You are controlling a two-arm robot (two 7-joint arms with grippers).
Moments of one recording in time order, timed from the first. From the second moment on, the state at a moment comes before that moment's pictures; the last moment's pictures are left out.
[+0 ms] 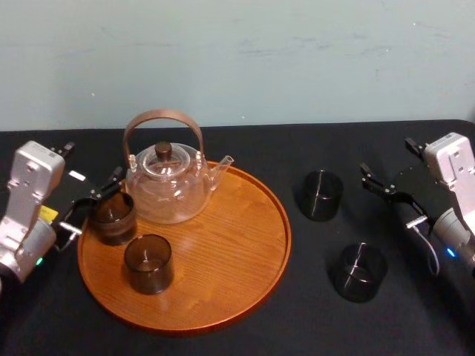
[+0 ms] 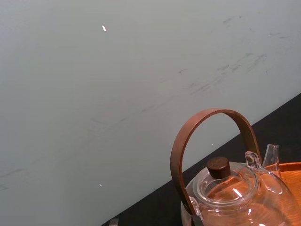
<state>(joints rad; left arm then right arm) -0.20 0.60 0.45 -1.41 -0.25 -0.12 0.03 0.20 0.60 -0.45 -1.41 0.25 -0.12 -0.03</state>
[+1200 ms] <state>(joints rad) -0.20 0.60 0.45 -1.41 -0.25 -0.12 0.03 0.12 0.64 -0.36 -1.51 0.34 -0.04 0.09</state>
